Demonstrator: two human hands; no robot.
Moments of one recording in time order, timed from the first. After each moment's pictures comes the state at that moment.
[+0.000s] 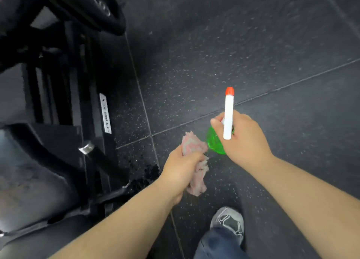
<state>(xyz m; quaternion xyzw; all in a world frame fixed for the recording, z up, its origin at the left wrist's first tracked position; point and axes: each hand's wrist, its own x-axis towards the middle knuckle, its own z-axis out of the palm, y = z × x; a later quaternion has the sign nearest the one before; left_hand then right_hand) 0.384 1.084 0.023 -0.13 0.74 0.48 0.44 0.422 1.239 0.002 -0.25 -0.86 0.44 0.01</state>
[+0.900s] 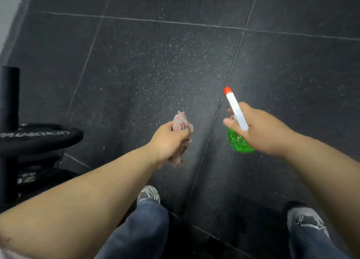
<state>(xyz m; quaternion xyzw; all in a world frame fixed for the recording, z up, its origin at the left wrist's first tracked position) 0.183 1.321 0.086 0.30 0.77 0.13 0.54 0.410 1.365 0.062 -0.54 -0.69 0.48 0.03</state>
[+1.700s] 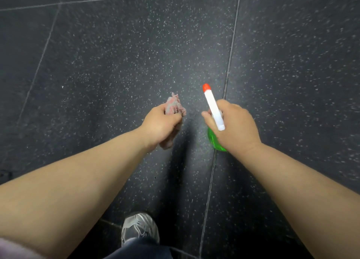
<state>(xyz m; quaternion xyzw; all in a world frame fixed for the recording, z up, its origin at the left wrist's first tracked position) 0.085 1.316 -0.128 0.42 0.74 0.14 0.50 0.267 1.290 -0.156 -0.64 -0.66 0.33 0.23</state>
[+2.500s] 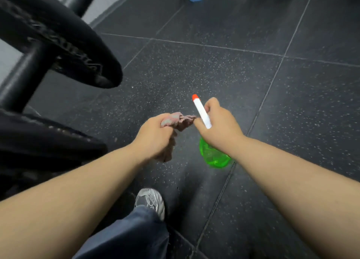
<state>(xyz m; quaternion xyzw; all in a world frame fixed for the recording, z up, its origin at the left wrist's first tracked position) 0.045 1.150 0.008 0.43 0.77 0.28 0.37 0.194 1.224 -0.040 -0.48 -0.75 0.38 0.26</state>
